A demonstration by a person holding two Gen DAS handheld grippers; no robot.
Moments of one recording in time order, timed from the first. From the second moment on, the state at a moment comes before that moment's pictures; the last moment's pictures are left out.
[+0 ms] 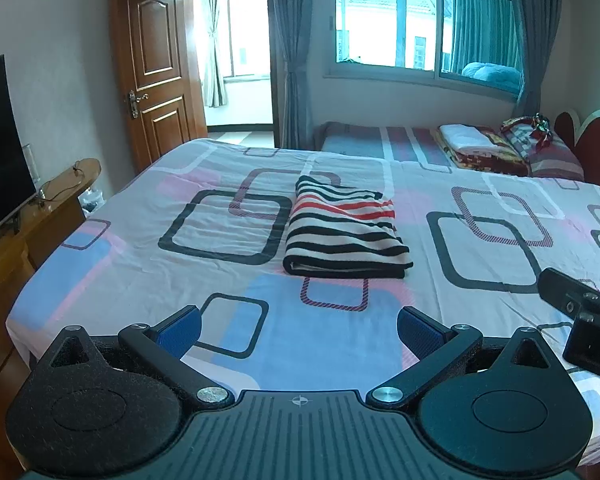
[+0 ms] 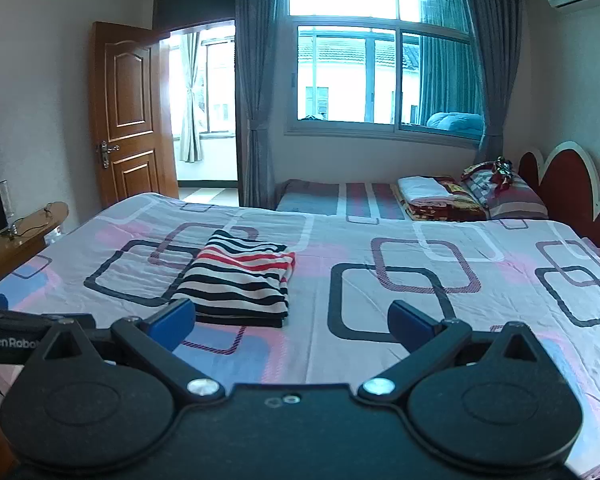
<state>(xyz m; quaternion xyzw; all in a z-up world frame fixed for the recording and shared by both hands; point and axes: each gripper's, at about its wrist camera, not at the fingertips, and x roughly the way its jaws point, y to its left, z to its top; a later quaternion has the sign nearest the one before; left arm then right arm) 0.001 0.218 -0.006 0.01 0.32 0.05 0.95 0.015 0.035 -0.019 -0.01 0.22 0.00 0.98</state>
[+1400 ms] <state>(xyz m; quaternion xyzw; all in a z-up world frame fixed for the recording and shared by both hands) 0.028 0.218 -0.020 0.00 0.32 0.03 0.95 0.041 0.032 -0.034 -0.01 0.24 0.01 0.97</state>
